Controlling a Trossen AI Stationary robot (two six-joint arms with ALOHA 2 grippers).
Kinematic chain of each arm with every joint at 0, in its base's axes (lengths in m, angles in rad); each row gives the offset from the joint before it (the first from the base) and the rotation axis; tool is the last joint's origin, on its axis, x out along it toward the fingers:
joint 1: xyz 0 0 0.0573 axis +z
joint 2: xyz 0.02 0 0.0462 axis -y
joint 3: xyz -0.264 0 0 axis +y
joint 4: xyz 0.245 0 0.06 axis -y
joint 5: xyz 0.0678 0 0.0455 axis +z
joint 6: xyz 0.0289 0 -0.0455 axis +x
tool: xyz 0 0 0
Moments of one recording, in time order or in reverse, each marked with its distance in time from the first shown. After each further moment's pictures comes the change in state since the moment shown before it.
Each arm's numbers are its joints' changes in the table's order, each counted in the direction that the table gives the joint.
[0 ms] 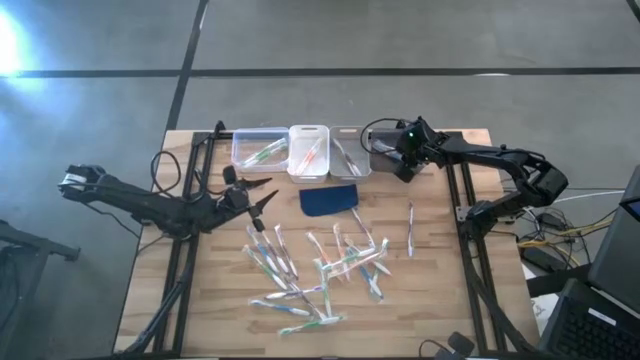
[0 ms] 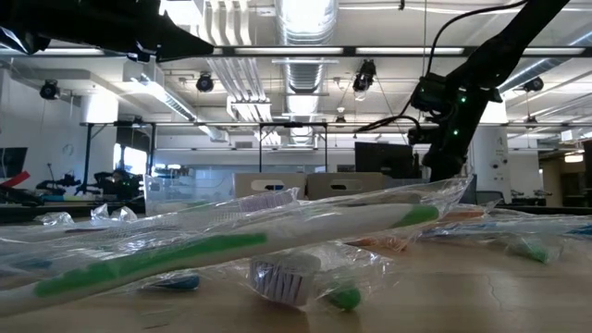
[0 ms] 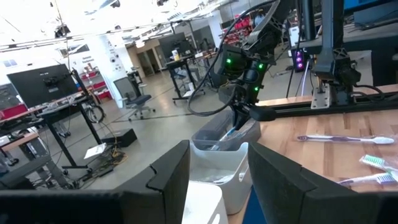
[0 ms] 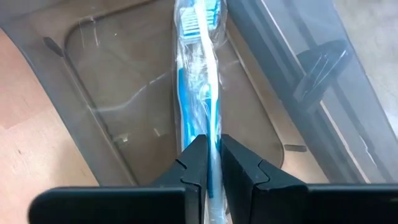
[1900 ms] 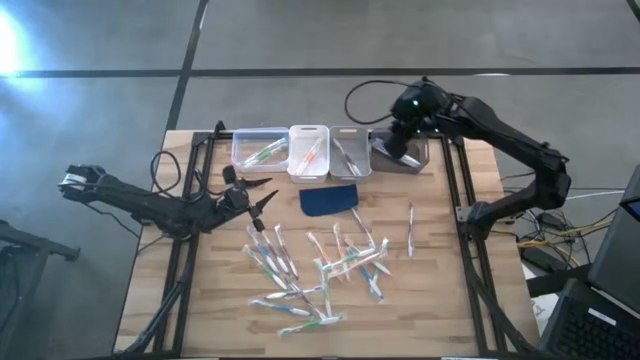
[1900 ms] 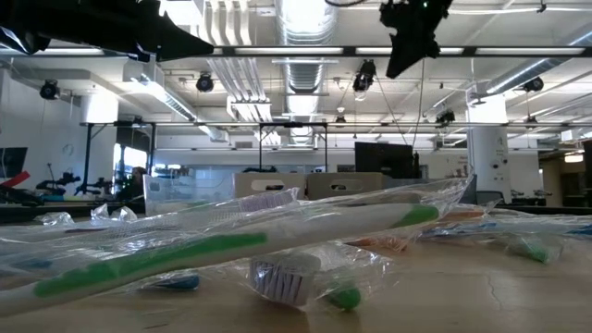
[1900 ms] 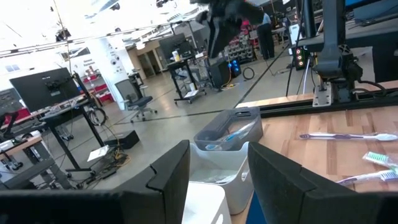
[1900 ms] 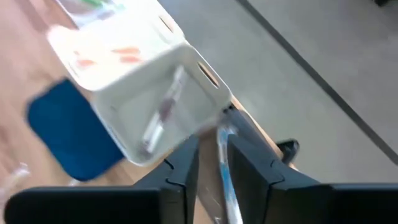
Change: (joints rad) left arm 0.001 0.000 0.000 0.003 0.000 0.022; right arm 0.284 0.047 -0.807 -0.692 0.003 0.352
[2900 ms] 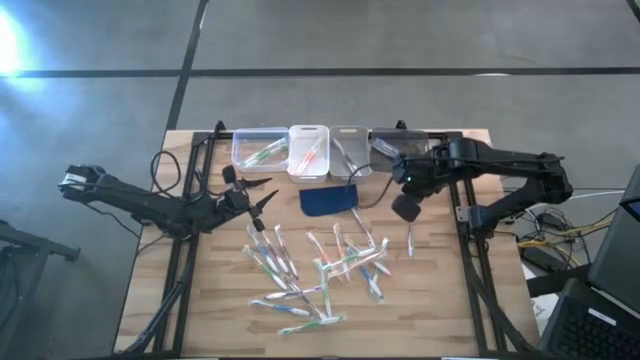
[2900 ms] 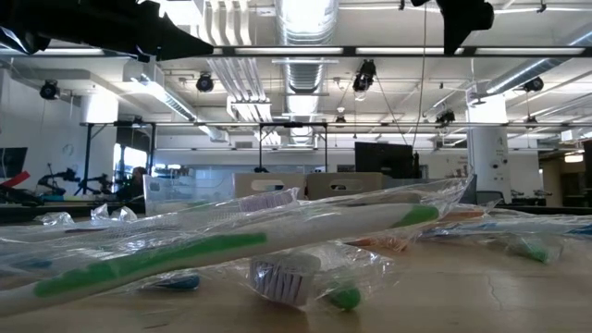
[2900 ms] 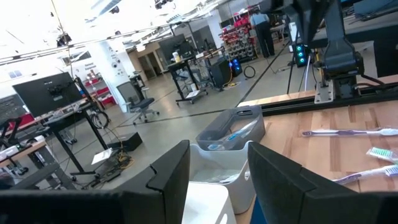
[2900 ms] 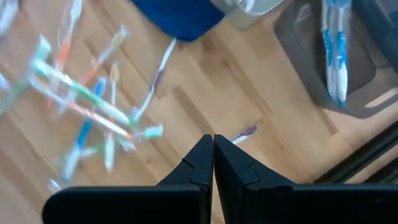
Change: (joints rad) left arm 0.000 0.000 0.000 0.000 0.000 0.033; right arm 0.518 -0.001 -0.025 -0.479 -0.004 0.561
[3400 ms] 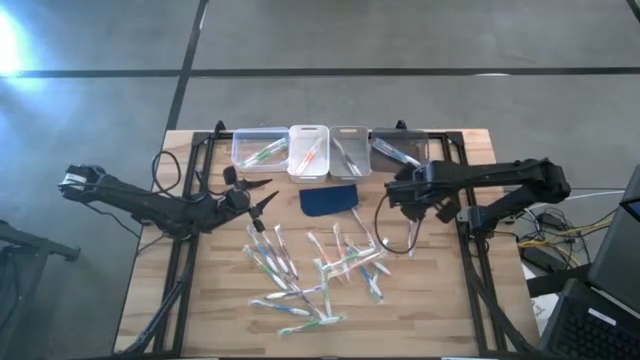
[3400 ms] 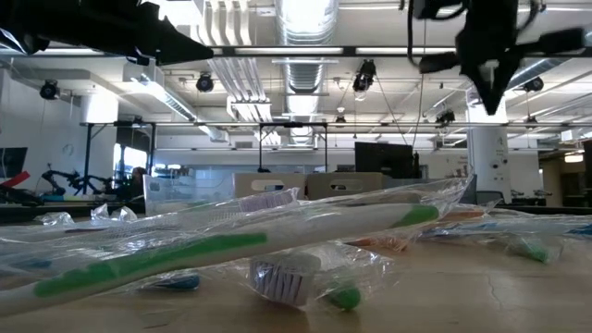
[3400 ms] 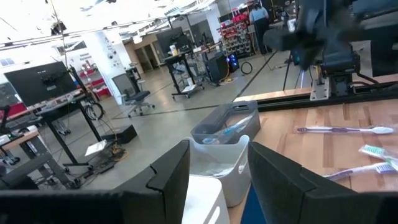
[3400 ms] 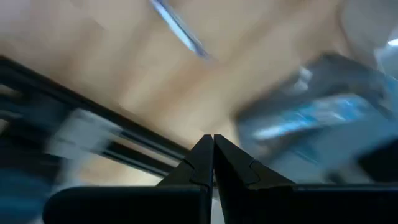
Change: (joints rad) left arm 0.000 0.000 0.000 -0.037 0.000 -0.063; right arm 0.018 -0.020 0.334 -0.047 -0.208 -1.326
